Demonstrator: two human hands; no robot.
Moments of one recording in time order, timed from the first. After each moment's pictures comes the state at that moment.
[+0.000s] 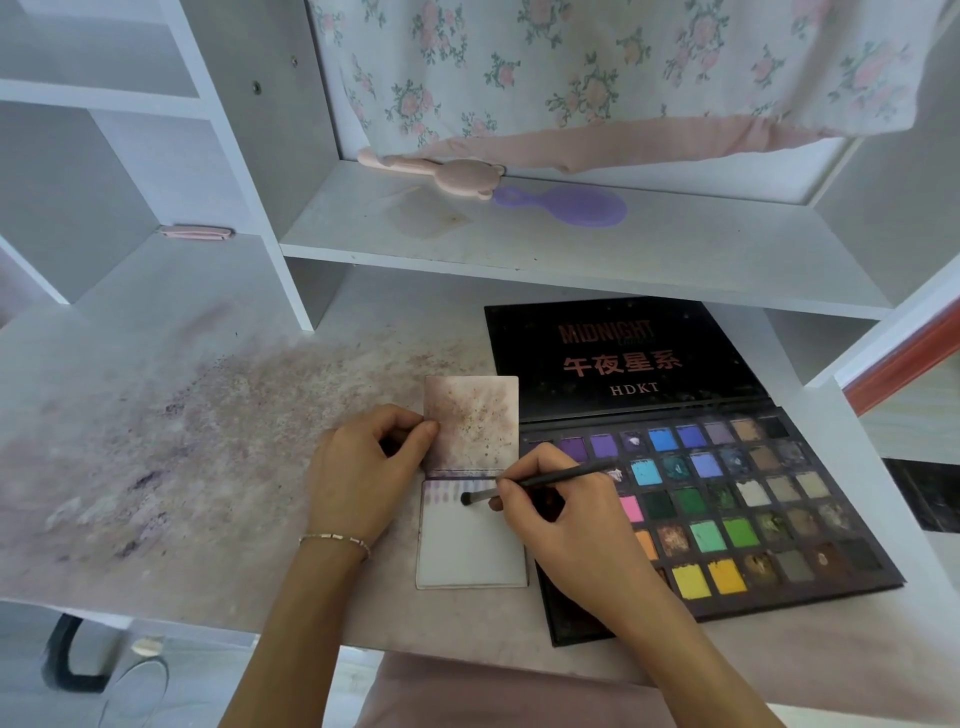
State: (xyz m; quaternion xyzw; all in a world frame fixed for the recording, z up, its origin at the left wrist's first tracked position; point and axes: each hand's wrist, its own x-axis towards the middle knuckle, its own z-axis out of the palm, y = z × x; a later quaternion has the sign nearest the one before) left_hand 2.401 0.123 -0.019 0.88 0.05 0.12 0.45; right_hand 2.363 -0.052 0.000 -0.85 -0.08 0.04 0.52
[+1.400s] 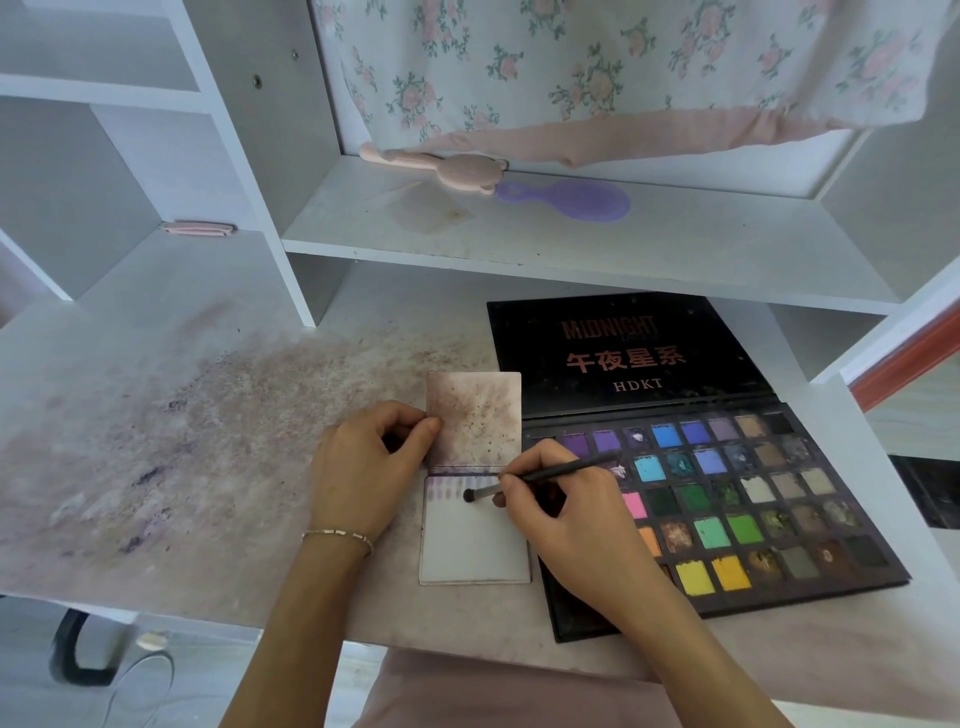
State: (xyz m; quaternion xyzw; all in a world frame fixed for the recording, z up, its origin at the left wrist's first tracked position) left_hand 2.400 0.122 -0.018 0.89 0.06 0.11 0.44; right_hand 2.364 -0.051 -0.002 -0.85 -0.10 0.03 0.51
